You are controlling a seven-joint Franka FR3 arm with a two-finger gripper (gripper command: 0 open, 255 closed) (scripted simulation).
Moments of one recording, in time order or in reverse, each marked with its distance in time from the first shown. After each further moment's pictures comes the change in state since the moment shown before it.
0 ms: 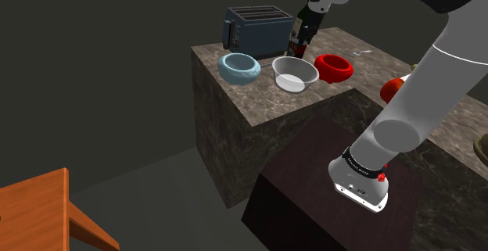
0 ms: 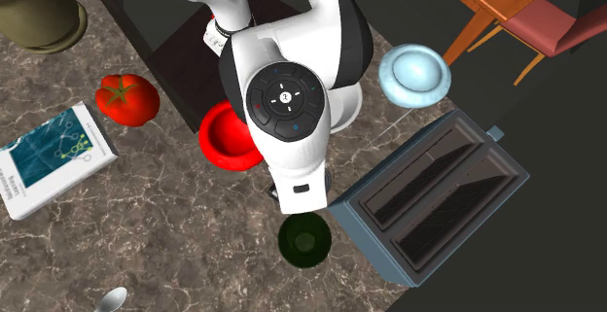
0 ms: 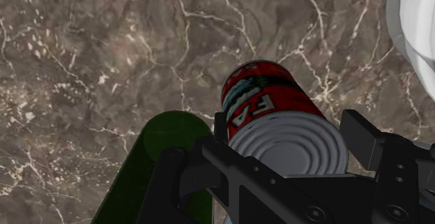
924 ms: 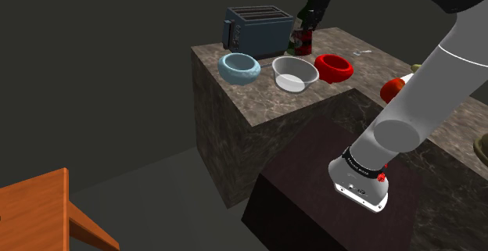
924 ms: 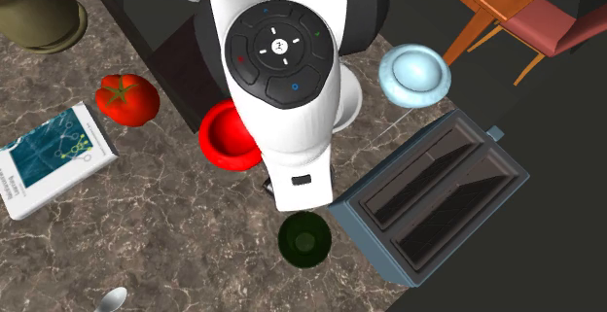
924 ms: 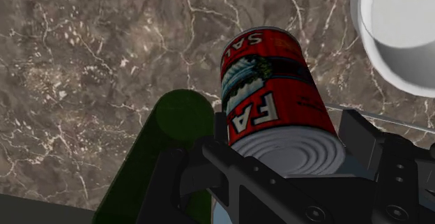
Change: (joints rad) arm 0.005 -0.049 0.001 0.121 -0.031 -0.165 0.024
